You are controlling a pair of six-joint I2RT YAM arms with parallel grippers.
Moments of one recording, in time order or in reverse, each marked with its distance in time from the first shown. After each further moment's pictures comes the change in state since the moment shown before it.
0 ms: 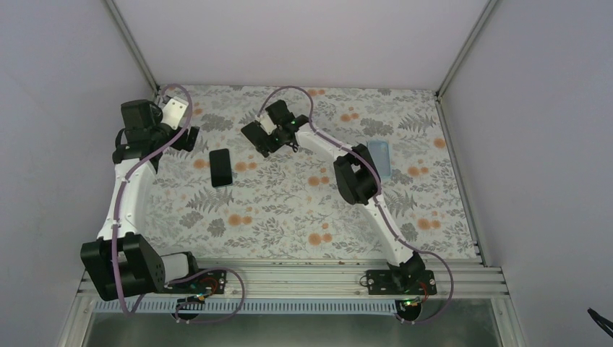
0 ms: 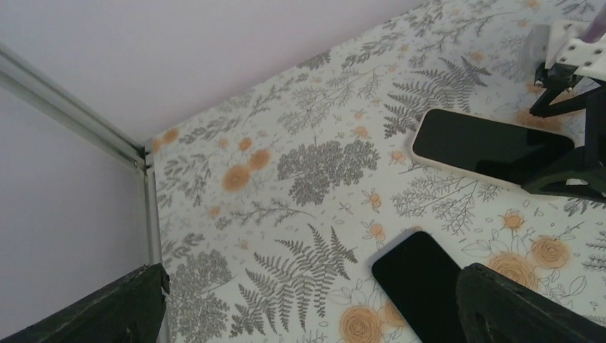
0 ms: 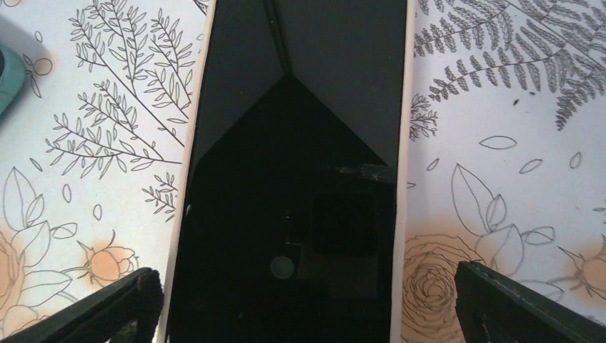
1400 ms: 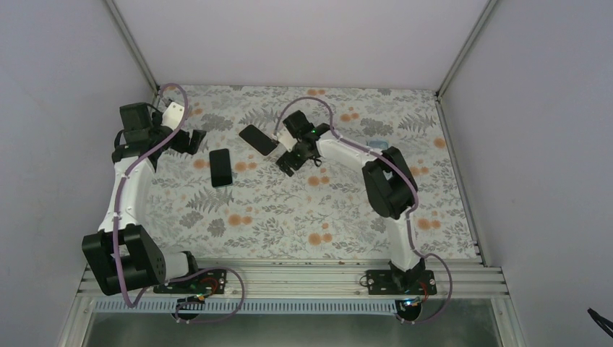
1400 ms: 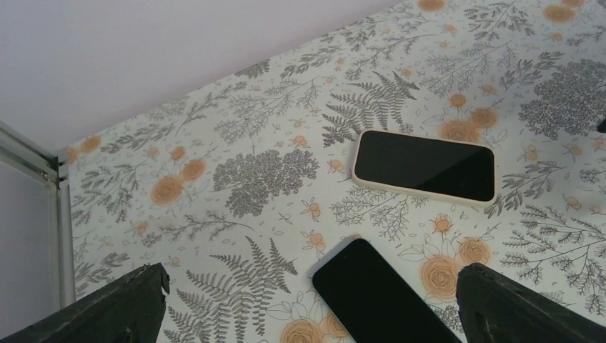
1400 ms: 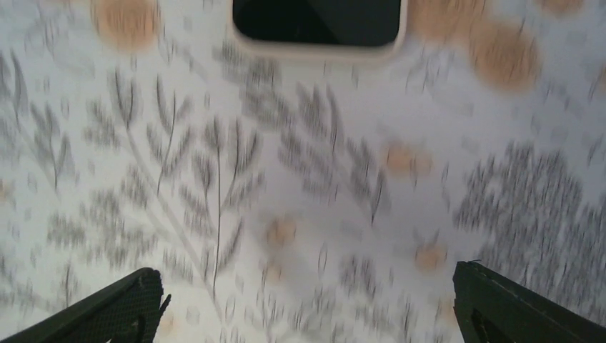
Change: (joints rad) left arm 0.055 0.035 -0.030 -0.002 0.209 -0.027; right arm 0.006 -0.481 -0.638 -0.032 0.069 -0.145
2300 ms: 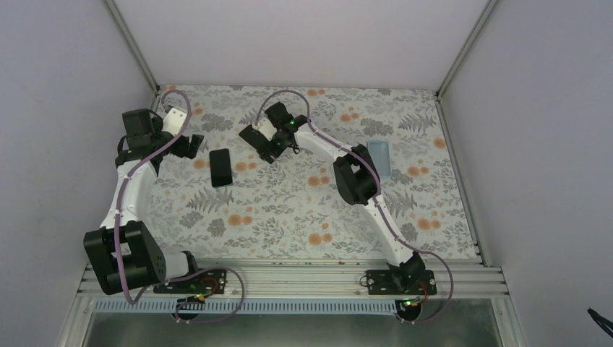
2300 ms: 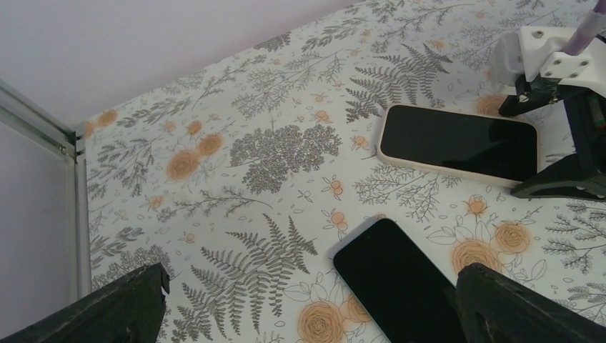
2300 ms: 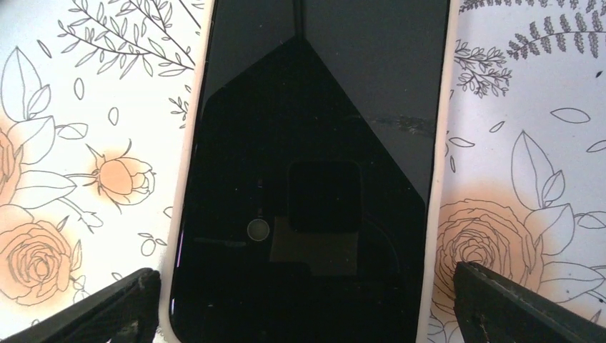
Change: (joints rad) left arm 0.014 0.001 -0.079 0.073 -0.056 0.018; right arm 0.001 0.492 0.654 -0.069 -0.077 -0.044
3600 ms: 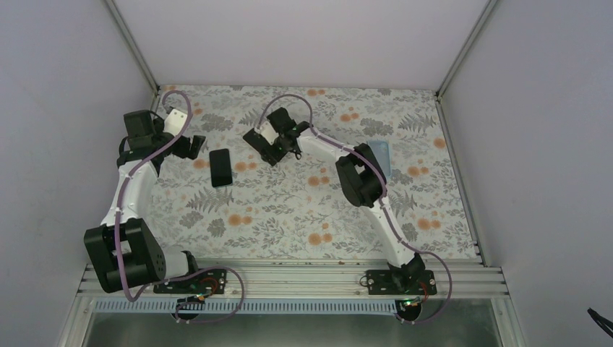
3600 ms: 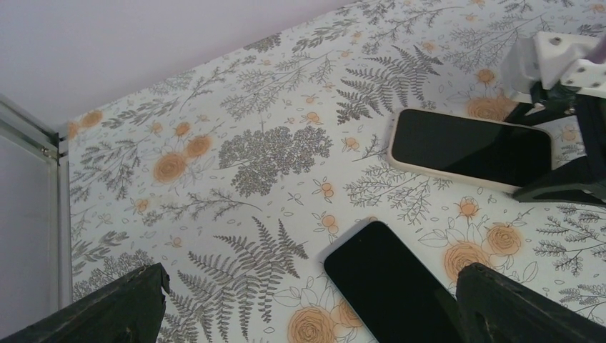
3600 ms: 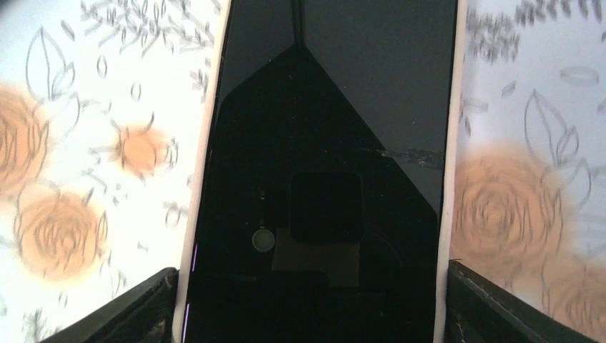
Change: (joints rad) left arm 0.000 0.025 -0.013 0.032 0.027 -0.011; right arm 0.012 -0.077 -0.176 0.127 0.022 0.040
